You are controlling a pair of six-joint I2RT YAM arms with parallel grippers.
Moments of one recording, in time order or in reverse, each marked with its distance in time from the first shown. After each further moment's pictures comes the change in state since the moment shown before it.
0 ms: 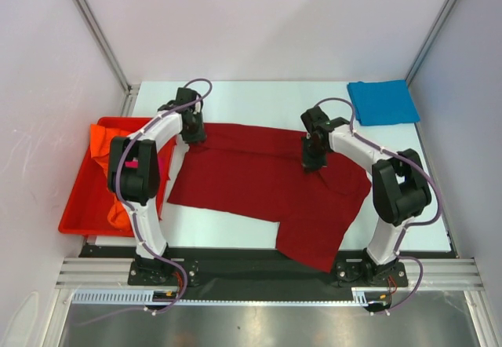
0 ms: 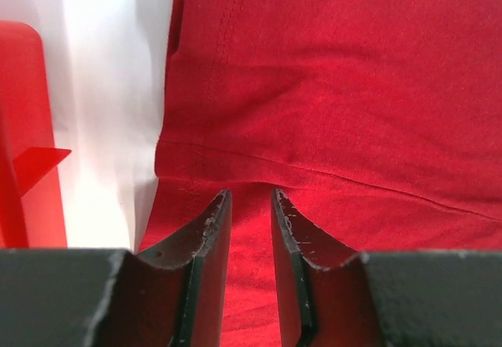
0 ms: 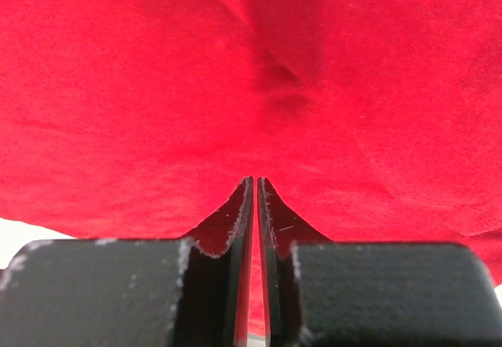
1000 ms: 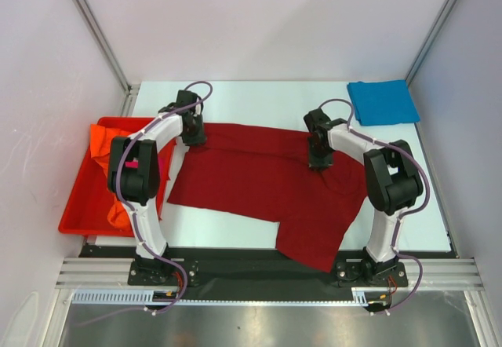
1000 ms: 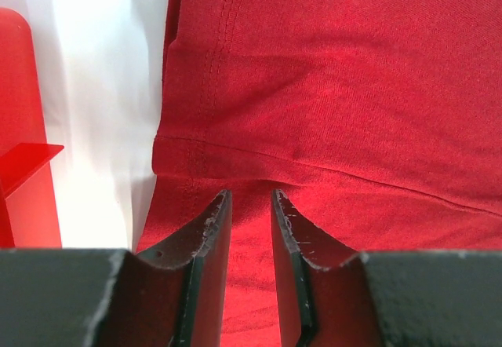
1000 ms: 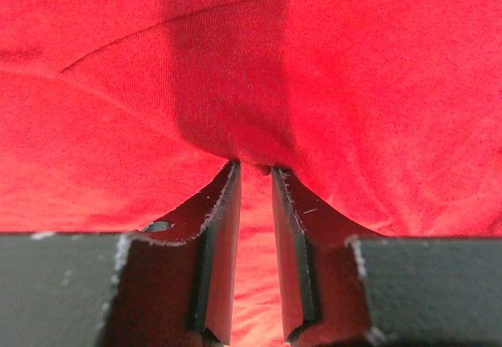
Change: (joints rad) left arm 0.000 -0.001 -0.034 0.021 0.005 0.002; right arm -0.044 0.110 -0.005 0.062 0.170 -0.052
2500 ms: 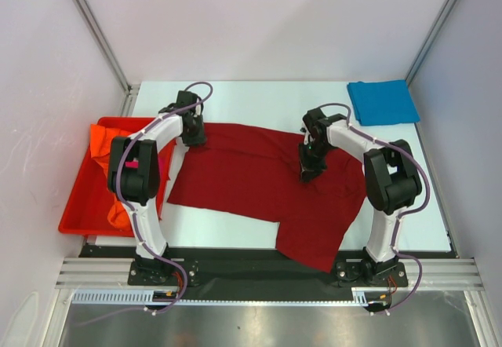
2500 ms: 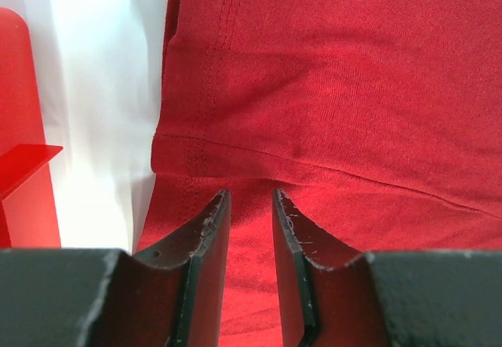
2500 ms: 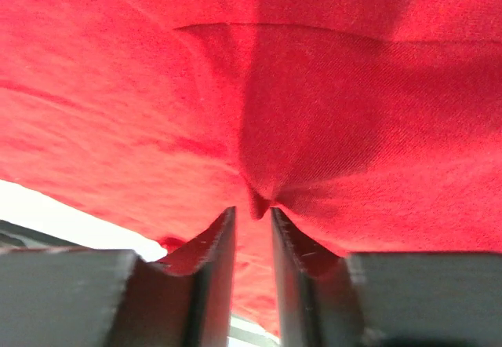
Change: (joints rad) left arm 0.000 0.000 -0.008 0.007 0.000 0.007; right arm 0.005 0.014 0.066 -0.189 -0.383 -0.058
